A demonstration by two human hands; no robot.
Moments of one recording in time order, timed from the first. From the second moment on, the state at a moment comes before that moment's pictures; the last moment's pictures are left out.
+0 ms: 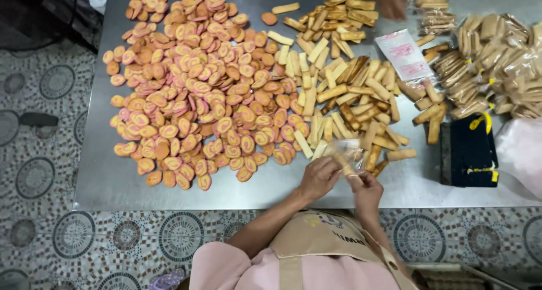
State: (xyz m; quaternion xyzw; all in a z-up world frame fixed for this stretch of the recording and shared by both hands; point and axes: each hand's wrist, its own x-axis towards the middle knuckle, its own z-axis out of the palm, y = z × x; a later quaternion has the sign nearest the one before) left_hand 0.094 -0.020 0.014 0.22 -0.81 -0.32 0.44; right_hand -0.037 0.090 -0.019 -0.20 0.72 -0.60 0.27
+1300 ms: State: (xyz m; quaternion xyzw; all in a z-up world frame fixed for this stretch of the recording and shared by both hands) left_hand -0.111 0.053 0.070 0.35 -0.81 -0.25 0.40; right_hand -0.229 0.070 0.165 -0.42 0.70 -0.46 0.34
